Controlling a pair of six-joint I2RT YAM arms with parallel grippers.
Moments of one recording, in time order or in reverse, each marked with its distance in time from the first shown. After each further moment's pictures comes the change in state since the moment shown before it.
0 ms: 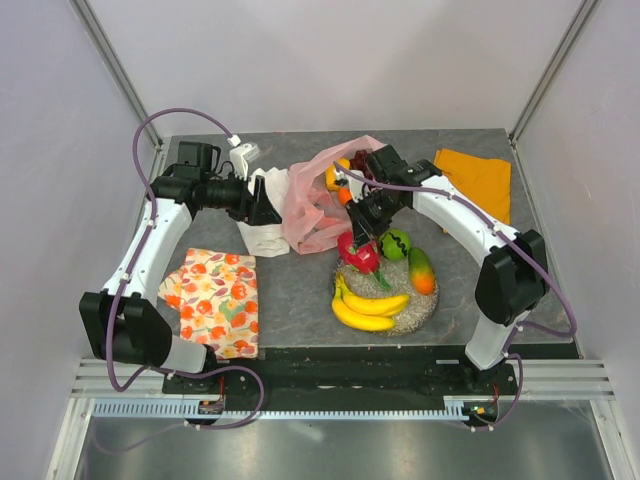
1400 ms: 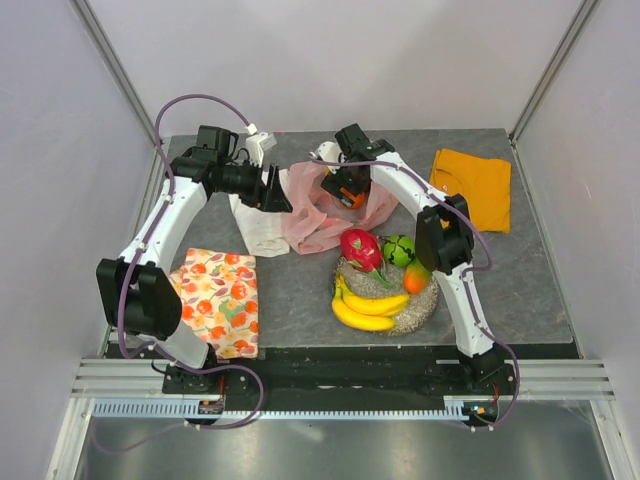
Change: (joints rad) left arm -0.056 0.178 0.156 -0.007 -0.029 -0.007; right arm -0.026 0.617 0.632 0.119 0.467 -0.341
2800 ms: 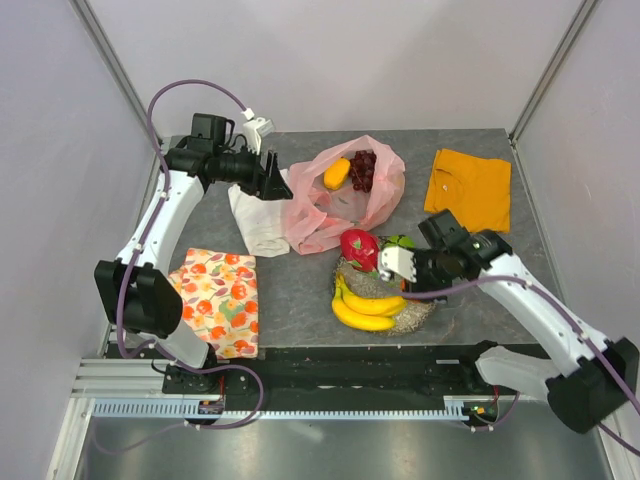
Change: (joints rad) left arm 0.000 0.013 0.100 0.000 0.008 -0.001; right arm 0.011 -1.227 -1.192 -0.205 -0.203 -0.432
